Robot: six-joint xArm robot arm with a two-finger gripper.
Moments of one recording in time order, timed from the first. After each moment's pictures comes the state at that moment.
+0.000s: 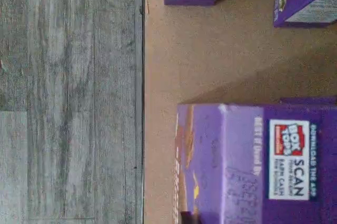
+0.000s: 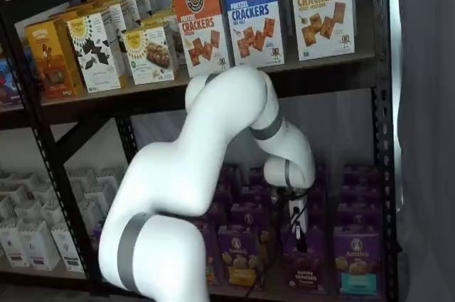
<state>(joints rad) -0.18 1.07 -1.57 -0.01 0.48 -1.74</state>
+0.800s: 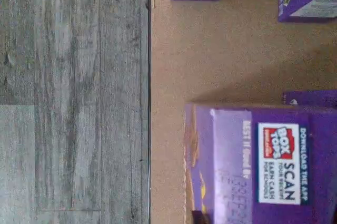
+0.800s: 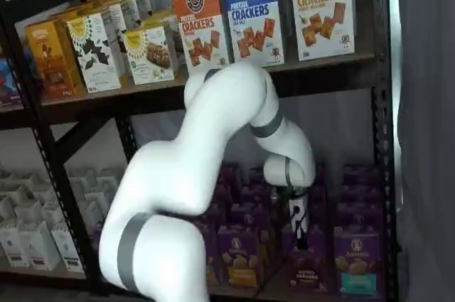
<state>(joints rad) -0.19 1.03 -1.53 -0.04 0.46 -1.72</state>
